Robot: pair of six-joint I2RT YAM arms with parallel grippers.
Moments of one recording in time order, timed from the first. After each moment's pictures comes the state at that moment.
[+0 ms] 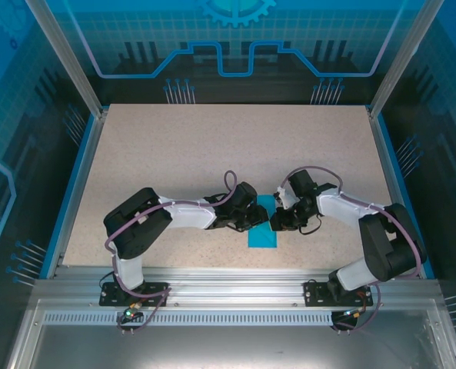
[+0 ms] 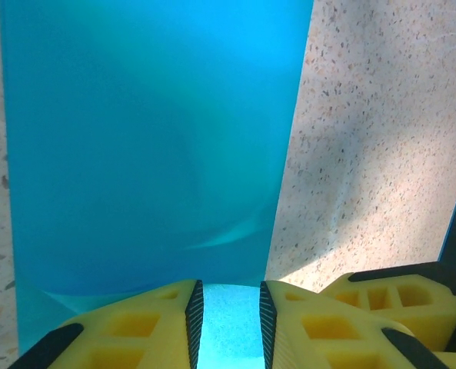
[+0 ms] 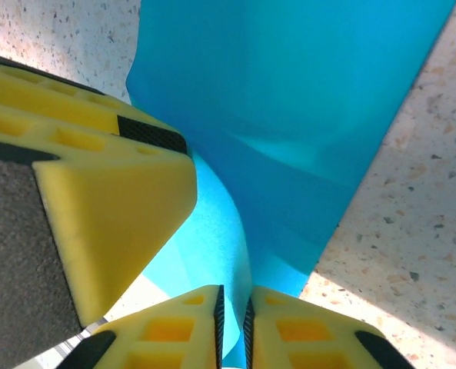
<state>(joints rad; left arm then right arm) -0.88 1.87 0.98 0.06 0.22 -1.22 0.36 1.49 0.73 -0.62 -0.53 0.21</state>
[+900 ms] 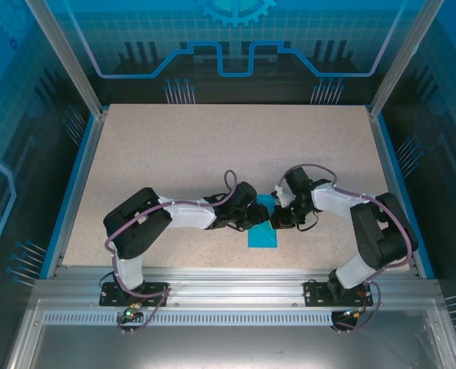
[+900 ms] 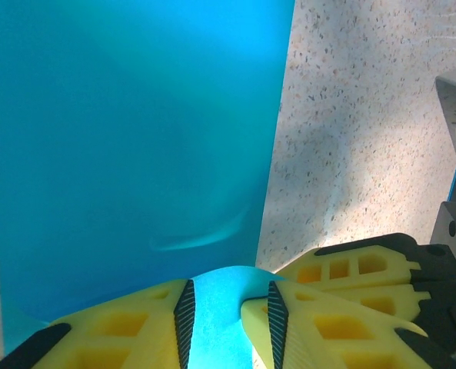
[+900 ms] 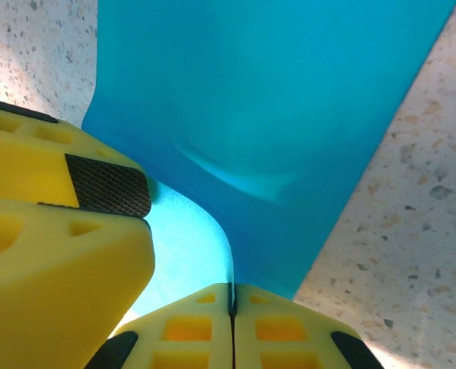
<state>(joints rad) -0.88 1.86 0.97 0.08 0.22 -1.21 0.36 1.58 0.78 -0.63 -0.50 0.18</state>
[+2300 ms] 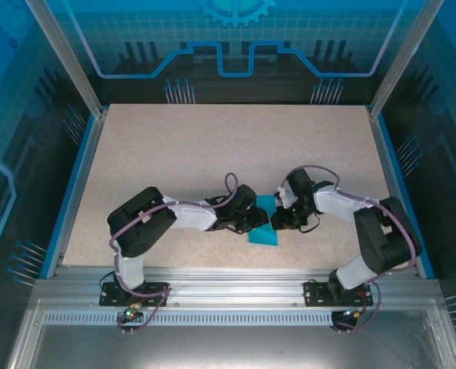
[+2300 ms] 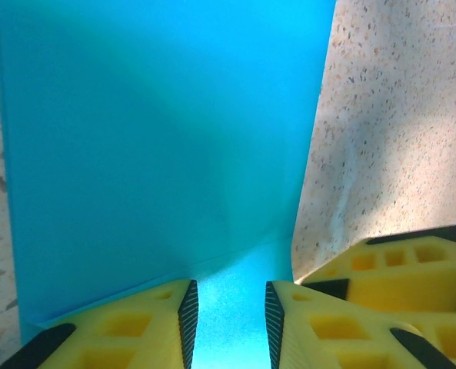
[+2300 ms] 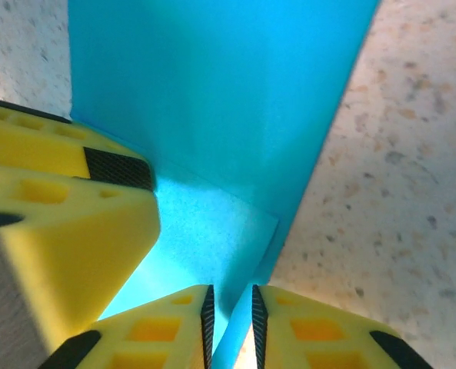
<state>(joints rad) -0.88 1.90 0.96 0.10 0.24 -1.21 0.36 1.51 0.75 -0.64 -0.45 0.23</state>
